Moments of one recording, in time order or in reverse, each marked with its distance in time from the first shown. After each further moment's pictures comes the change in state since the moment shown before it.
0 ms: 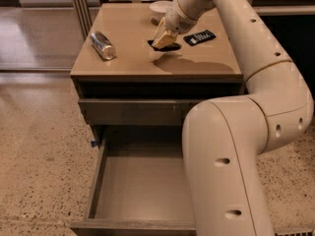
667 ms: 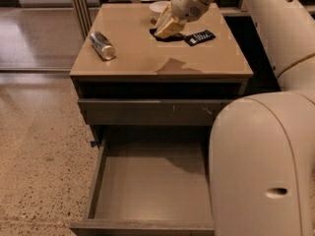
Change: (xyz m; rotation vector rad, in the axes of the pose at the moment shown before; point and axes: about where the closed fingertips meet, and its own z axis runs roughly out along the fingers) arm -0.042 0.031 -0.063 0.012 -0.043 -0.085
